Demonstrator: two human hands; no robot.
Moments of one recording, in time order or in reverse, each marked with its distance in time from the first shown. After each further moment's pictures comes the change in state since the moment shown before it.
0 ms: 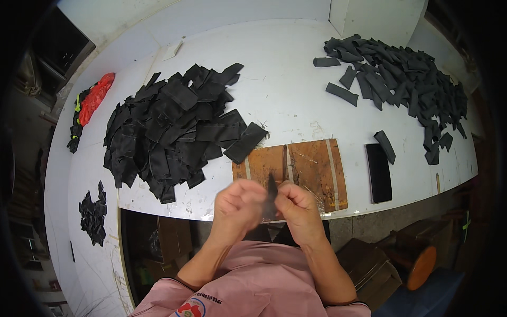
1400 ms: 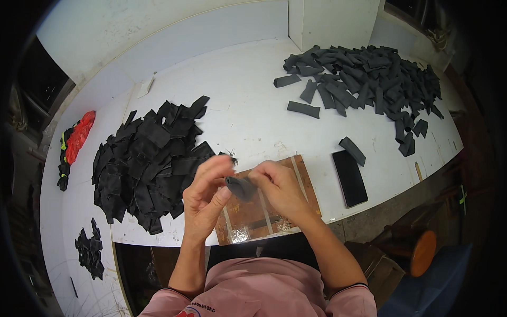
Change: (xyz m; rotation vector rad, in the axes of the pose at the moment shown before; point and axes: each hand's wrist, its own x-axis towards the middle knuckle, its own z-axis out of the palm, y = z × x) left_hand 0.058 0.031 0.020 0.735 -0.070 0.728; right_hand 0.051 -0.064 -0.018 -0.567 -0.022 -0.039
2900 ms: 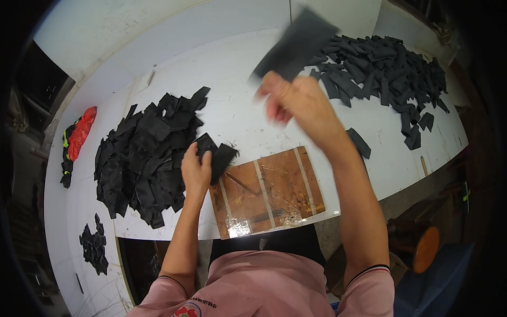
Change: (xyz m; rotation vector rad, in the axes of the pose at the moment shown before) left_hand 0.004 -0.114 -0.028 0.832 0.264 -0.259; right_hand 0.047 -0.091 -0.054 -0.165 -0.014 -0.353
